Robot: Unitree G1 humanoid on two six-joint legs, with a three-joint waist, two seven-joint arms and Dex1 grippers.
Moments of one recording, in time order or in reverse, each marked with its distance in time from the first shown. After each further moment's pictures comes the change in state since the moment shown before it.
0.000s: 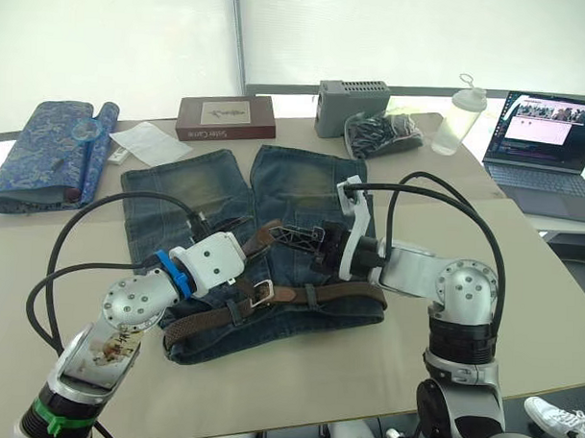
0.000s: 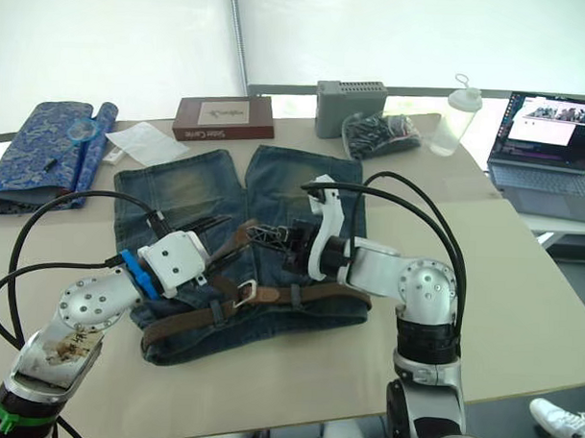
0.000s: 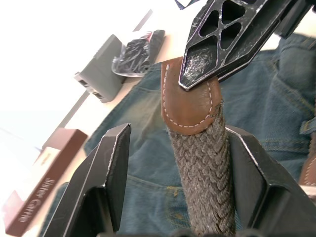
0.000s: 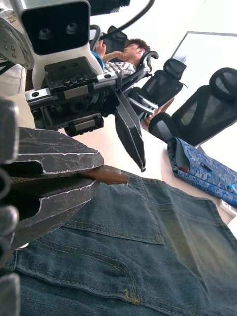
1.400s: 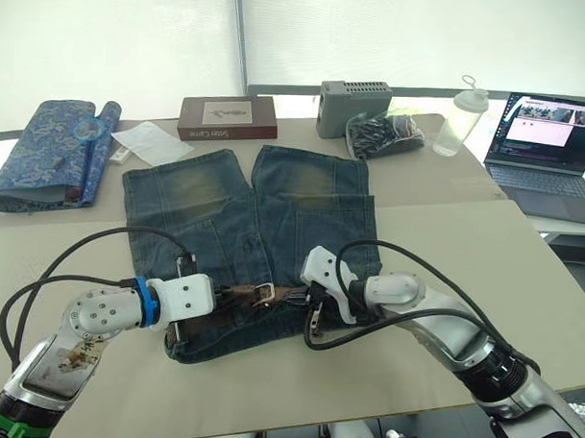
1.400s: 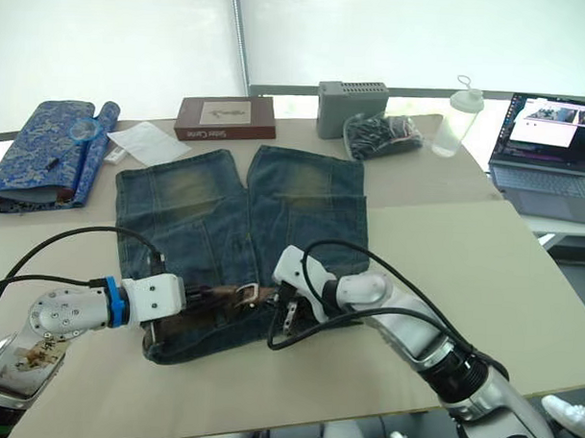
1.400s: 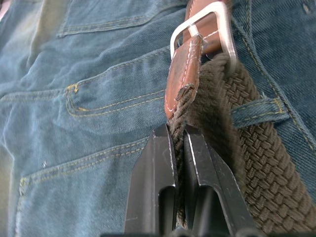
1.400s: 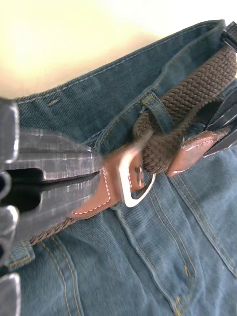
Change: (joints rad) left arm 0.102 0.187 0.033 0.190 0.010 -0.125 -0.356; right arm 0.105 -0.411 0.673 -0.161 -1.019 -0.545 0.782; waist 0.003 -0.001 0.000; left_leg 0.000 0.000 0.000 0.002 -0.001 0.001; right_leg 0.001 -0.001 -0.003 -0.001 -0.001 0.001
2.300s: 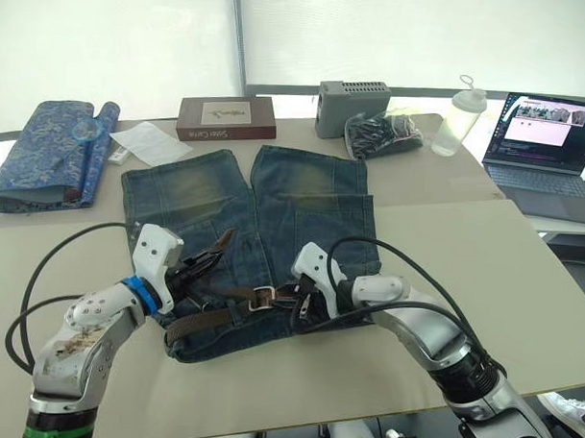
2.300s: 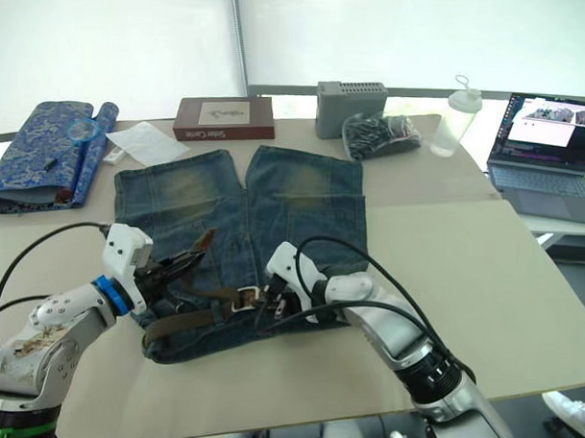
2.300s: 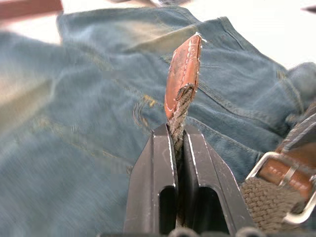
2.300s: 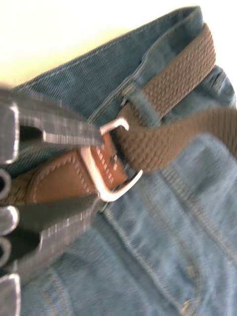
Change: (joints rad) left arm 0.020 -0.404 0.341 -0.122 -0.550 0.648 0.323; right arm 0.023 0.152 -0.086 0.044 -0.066 0.111 0.021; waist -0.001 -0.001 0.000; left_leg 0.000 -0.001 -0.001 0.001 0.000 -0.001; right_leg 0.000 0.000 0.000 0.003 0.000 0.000
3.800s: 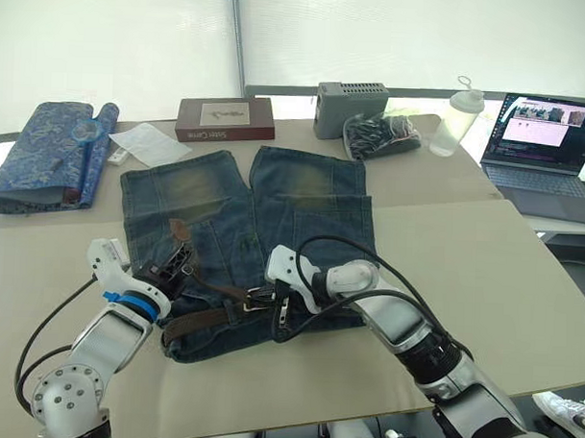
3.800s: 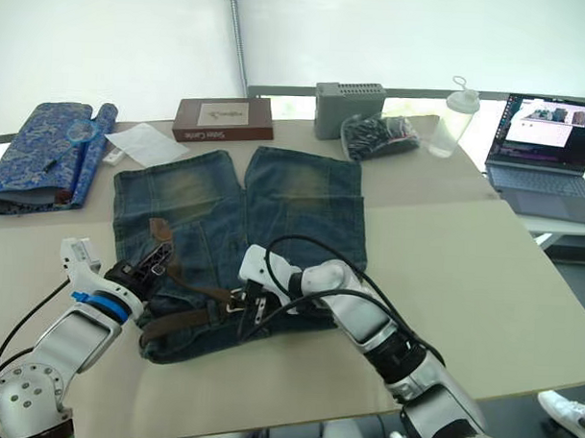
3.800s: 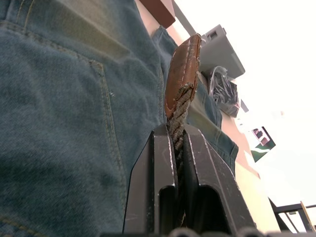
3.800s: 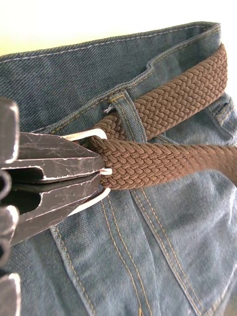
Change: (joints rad) left arm 0.016 -0.208 0.198 -0.017 -0.871 0.058 0.819; right arm -0.109 0.135 0.102 0.247 -0.232 -0.260 0.197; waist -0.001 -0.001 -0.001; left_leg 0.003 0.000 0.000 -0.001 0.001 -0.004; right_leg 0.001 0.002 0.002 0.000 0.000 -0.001
